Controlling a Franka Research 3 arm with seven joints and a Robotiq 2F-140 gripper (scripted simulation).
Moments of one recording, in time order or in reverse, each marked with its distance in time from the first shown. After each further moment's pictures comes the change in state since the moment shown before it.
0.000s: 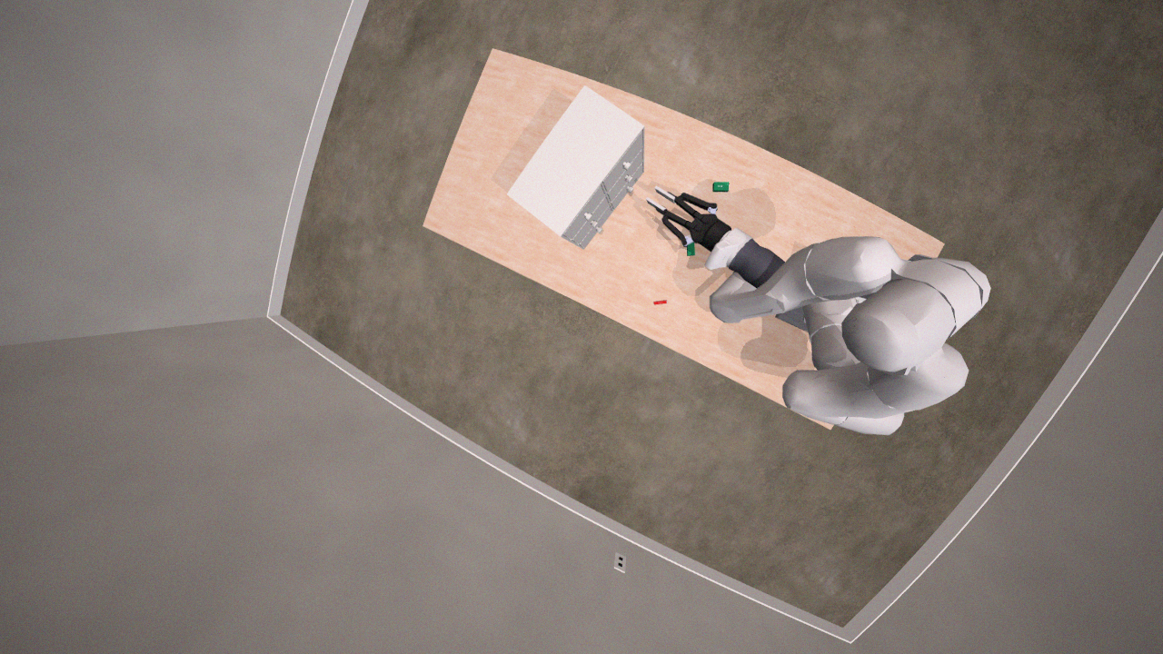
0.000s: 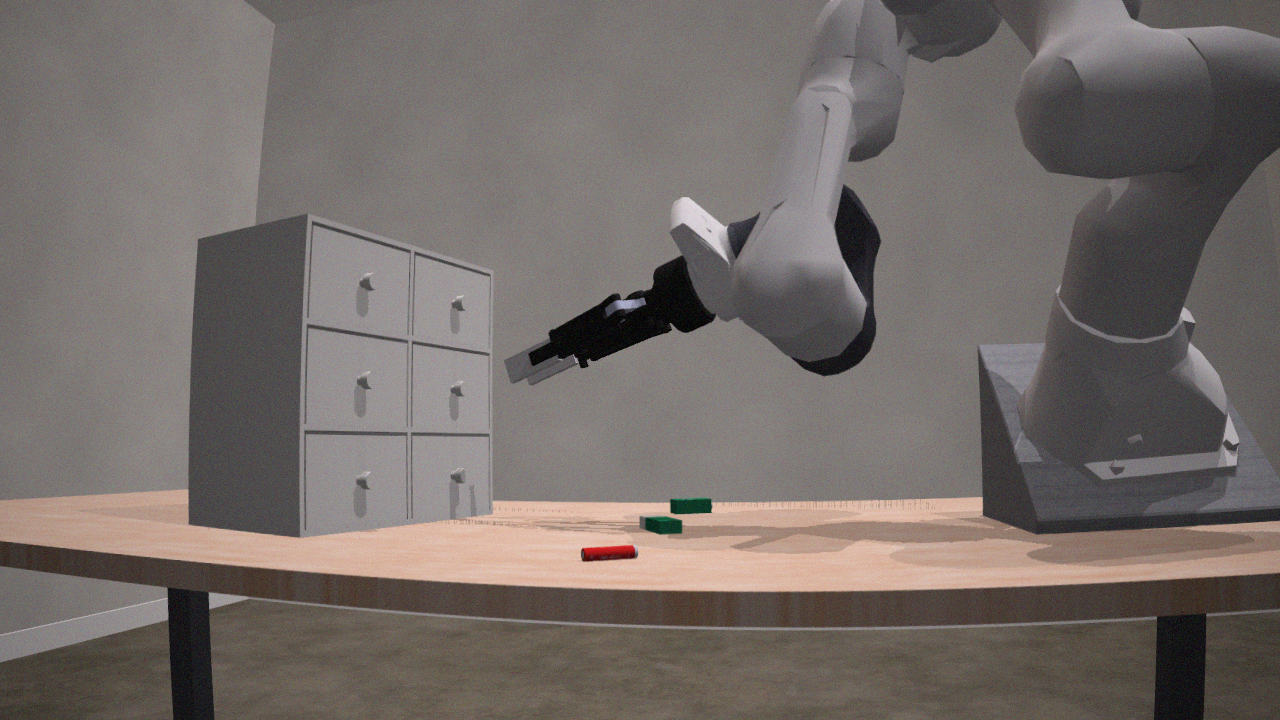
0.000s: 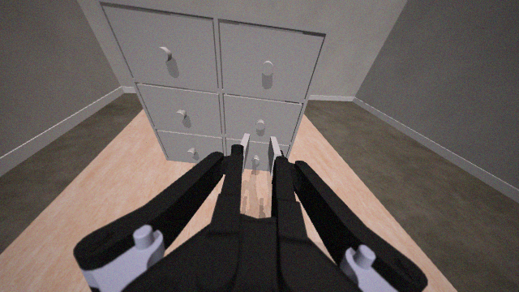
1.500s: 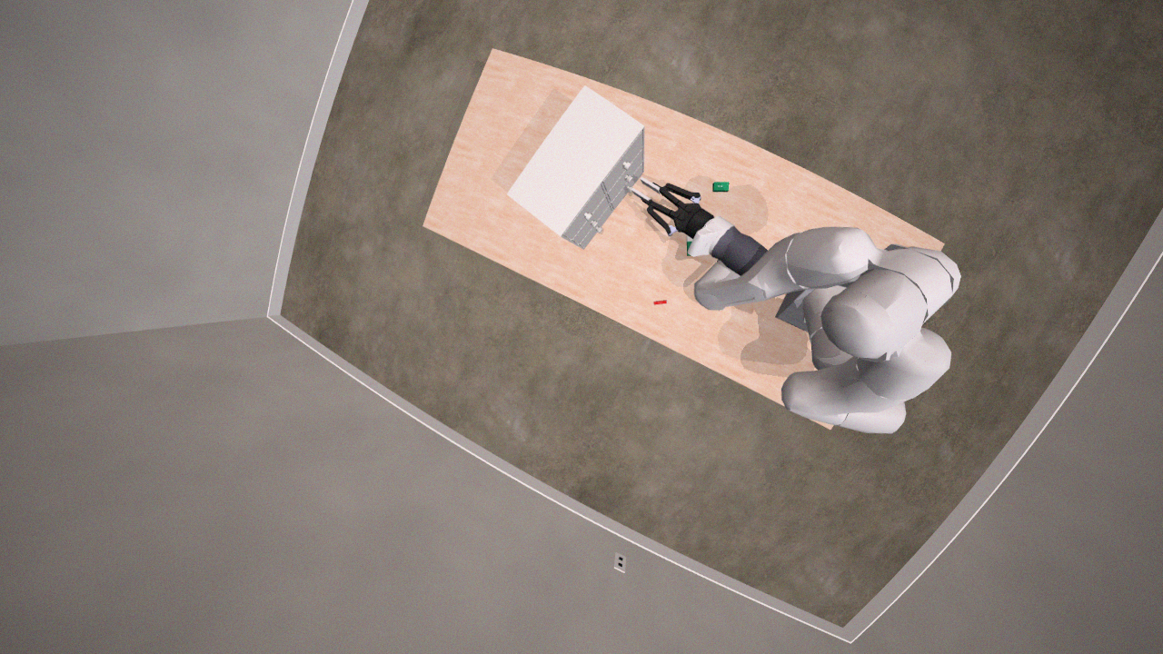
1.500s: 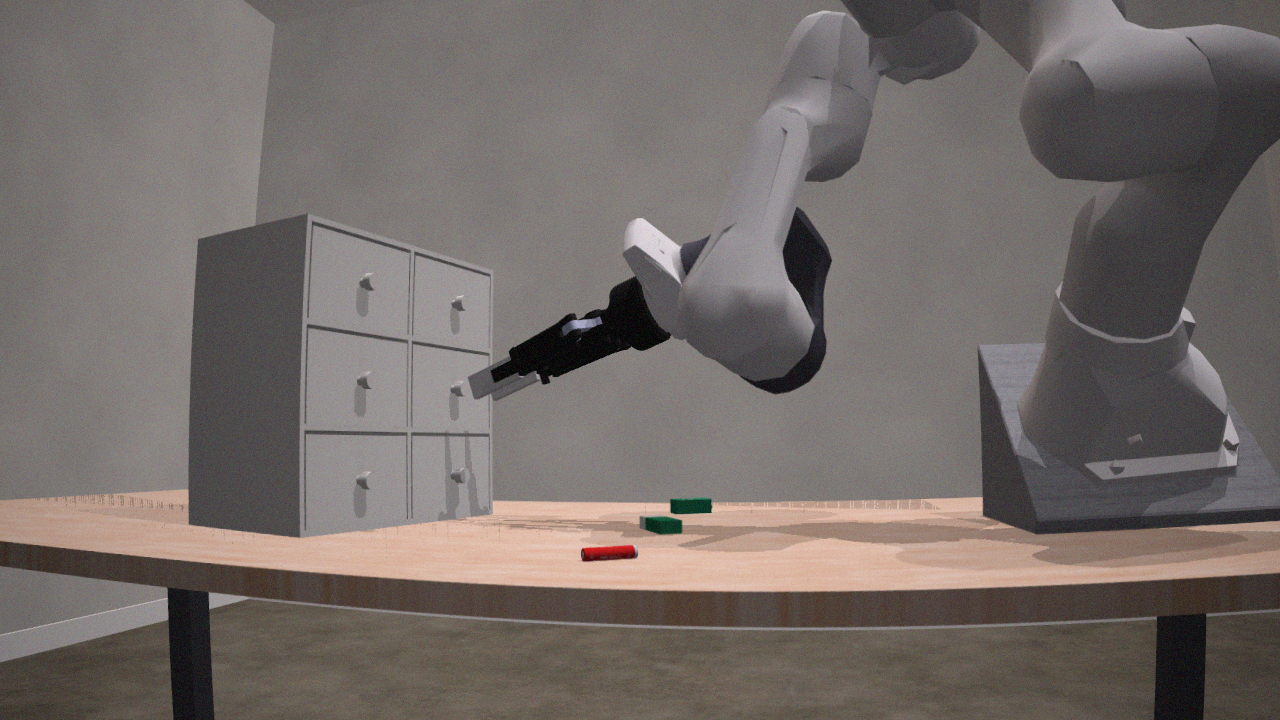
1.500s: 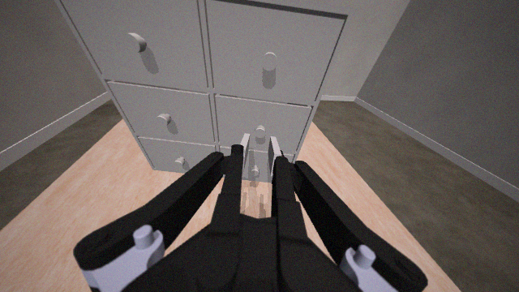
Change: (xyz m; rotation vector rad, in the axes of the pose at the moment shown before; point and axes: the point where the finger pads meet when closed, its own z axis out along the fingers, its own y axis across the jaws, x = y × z) arm 0.001 0.000 0.052 0.000 -0.003 -0.003
